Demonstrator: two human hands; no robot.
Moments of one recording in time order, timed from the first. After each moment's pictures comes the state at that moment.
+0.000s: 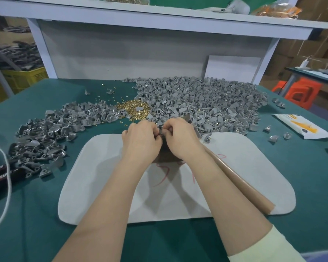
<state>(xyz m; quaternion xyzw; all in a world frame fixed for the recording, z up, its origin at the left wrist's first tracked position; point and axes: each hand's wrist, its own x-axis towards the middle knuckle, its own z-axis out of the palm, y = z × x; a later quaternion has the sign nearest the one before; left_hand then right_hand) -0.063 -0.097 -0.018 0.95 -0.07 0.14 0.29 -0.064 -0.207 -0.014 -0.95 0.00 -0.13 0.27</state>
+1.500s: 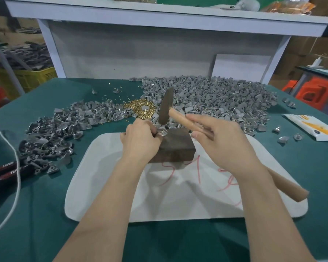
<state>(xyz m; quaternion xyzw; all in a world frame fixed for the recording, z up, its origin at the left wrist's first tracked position) -0.063 -0.087 -0.016 0.94 -0.02 0.11 0.34 -0.123 -0.257 0.011 -0.94 -0.06 -0.21 0.24</state>
